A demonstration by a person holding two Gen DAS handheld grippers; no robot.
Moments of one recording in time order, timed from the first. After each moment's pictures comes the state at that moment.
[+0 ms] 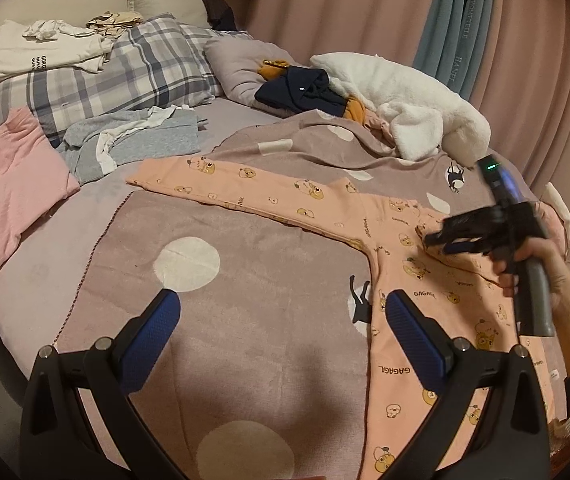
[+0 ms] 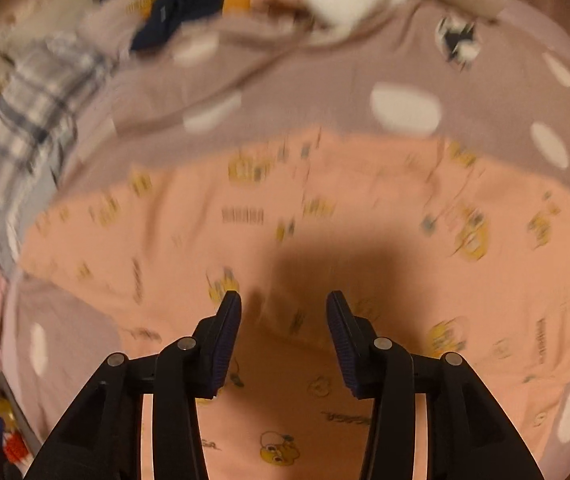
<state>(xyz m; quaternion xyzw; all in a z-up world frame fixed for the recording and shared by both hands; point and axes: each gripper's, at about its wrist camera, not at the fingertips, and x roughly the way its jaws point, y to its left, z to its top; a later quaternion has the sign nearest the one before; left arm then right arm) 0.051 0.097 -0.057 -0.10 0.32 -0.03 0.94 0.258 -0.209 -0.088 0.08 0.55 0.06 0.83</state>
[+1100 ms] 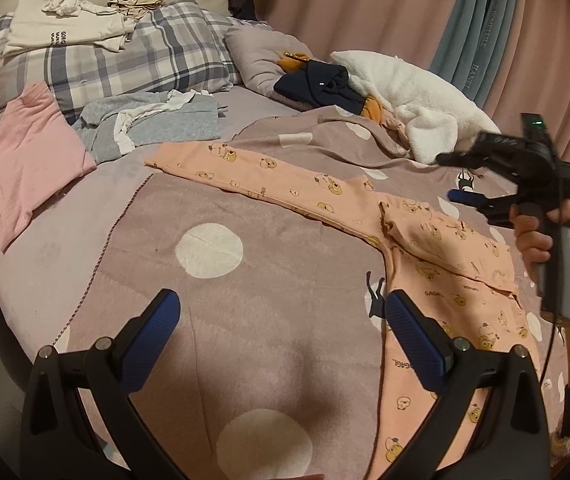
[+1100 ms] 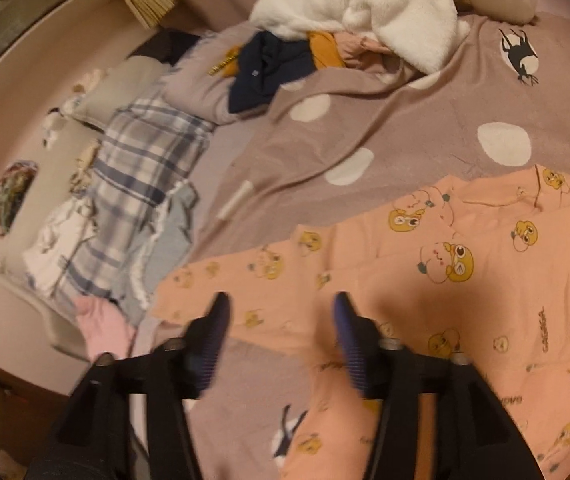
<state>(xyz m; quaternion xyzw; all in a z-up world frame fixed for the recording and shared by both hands) 0.045 0.121 -0.056 -0.14 0.34 -0.02 0.93 0.233 -0.180 -0.015 0.24 0.44 0.20 0.84</state>
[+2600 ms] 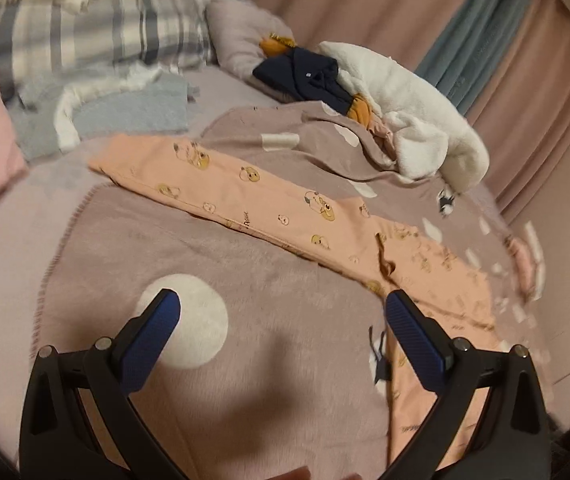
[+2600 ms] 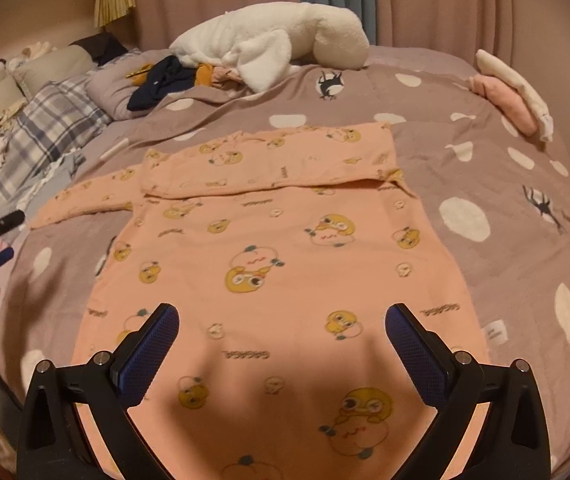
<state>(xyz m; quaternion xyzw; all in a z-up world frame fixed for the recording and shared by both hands) 0.145 0.171 -0.082 -0.23 0.36 -0.11 0.90 0.014 -0.241 -0.067 0.08 0.38 -0.05 0.92</state>
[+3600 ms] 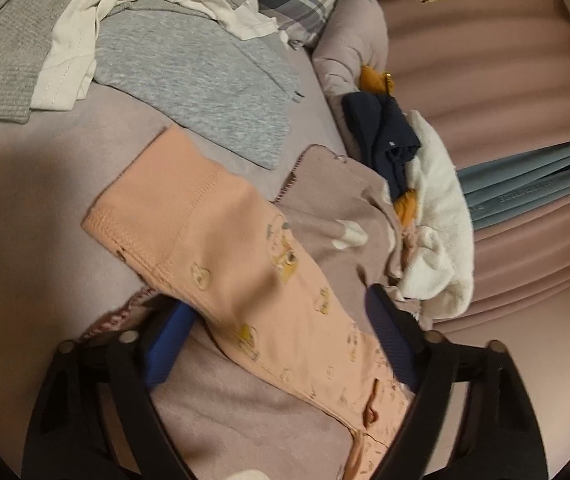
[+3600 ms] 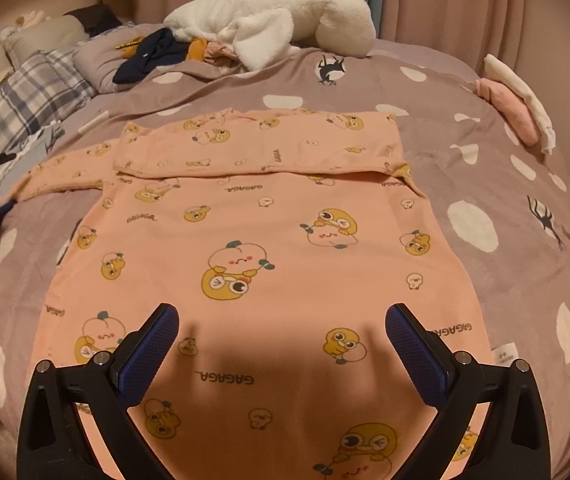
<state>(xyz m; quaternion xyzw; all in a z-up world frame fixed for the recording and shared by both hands) 0.273 0.288 -0.134 -0.48 0.38 -0.09 0.78 0.041 -0.236 -0.086 0.04 0.41 -0.07 0.91</state>
